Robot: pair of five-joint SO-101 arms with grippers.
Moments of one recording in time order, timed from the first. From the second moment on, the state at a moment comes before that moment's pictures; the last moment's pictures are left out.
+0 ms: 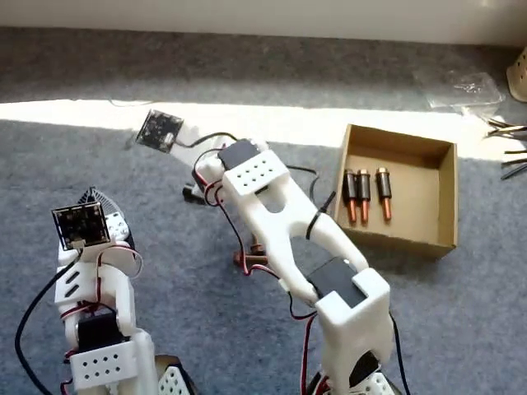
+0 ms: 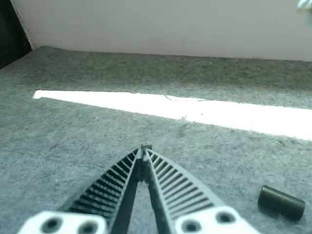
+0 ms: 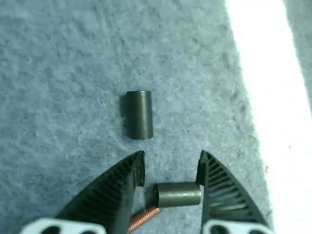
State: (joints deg) left arm -21.1 -98.5 96.0 26.9 -0.3; right arm -41.4 20.7 -9.1 56.0 41.0
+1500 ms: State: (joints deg) left arm -24.7 -98.5 96.0 26.9 -0.3; right arm -45.1 30.1 -9.1 45.0 49.6
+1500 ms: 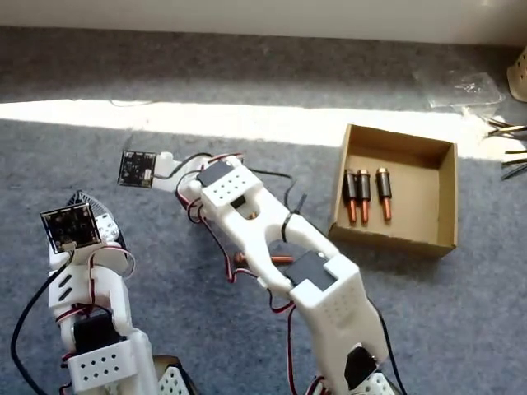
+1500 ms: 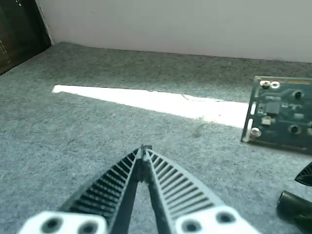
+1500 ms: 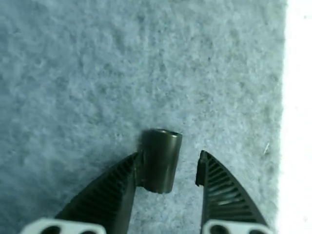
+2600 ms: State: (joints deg) left arm -24.5 -98.5 96.1 26.9 -0.3; right arm -45.6 37.4 -13.7 42.9 49.6
